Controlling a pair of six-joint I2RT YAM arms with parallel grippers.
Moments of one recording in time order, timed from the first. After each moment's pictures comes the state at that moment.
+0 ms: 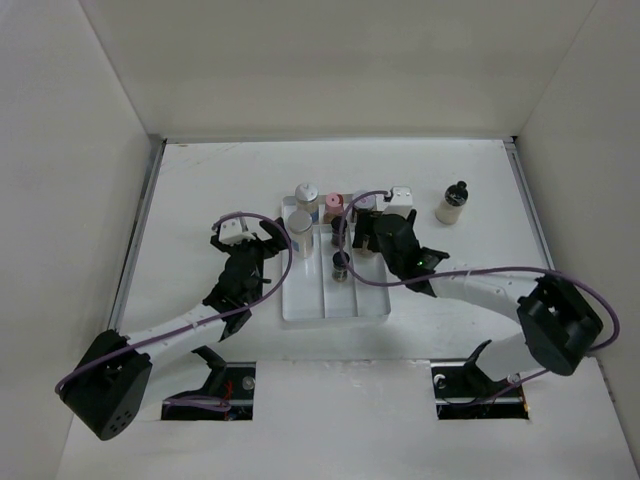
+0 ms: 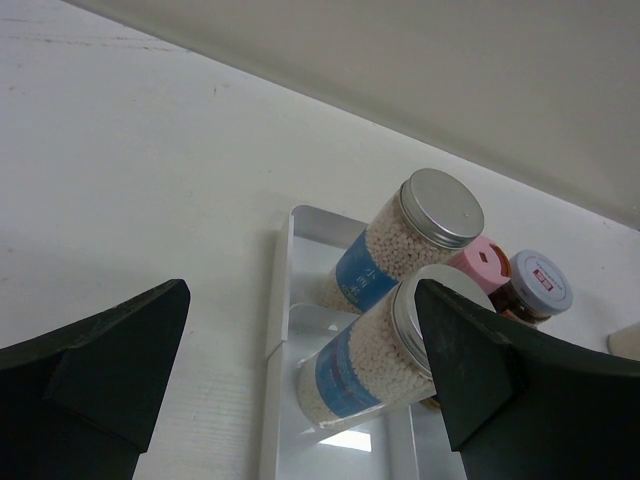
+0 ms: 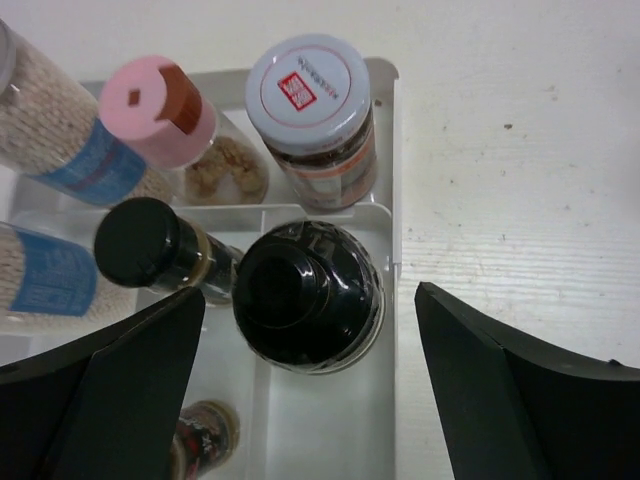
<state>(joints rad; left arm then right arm) -0.64 1.05 0.29 0.77 -0.68 -0.42 0.76 1.46 0.78 0.21 0.56 0.44</state>
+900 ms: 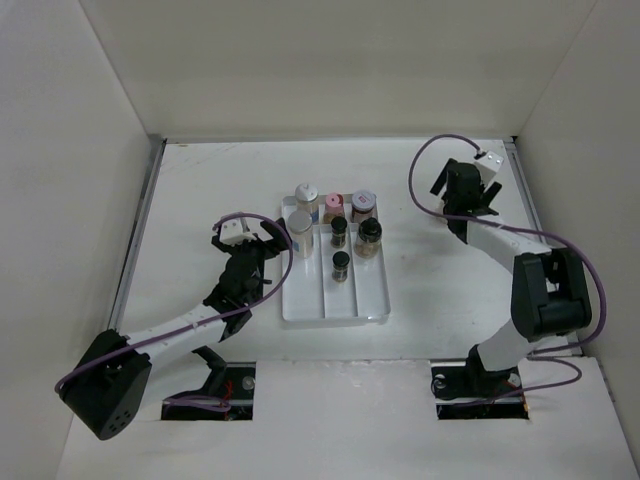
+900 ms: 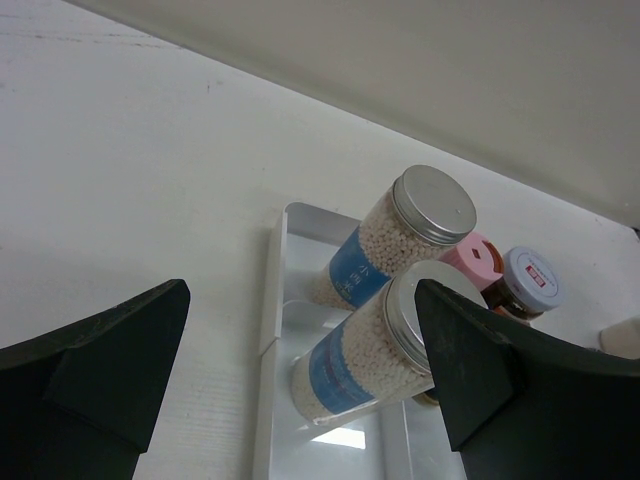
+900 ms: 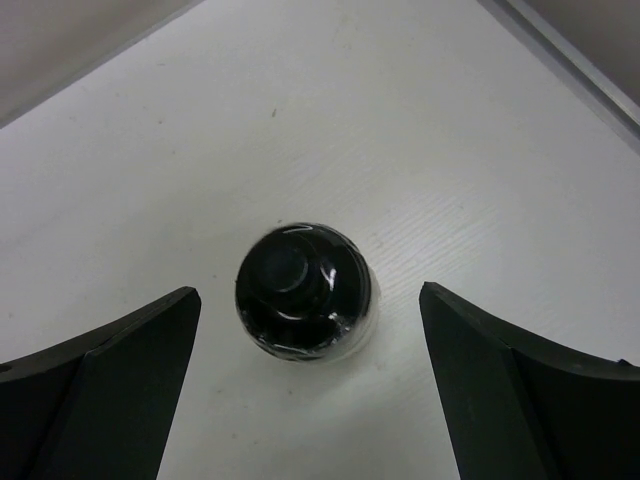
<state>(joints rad) -0.65 1.05 0.29 0.77 -0.68 -0.43 0.16 1.57 0.95 0.14 0.62 0.45</state>
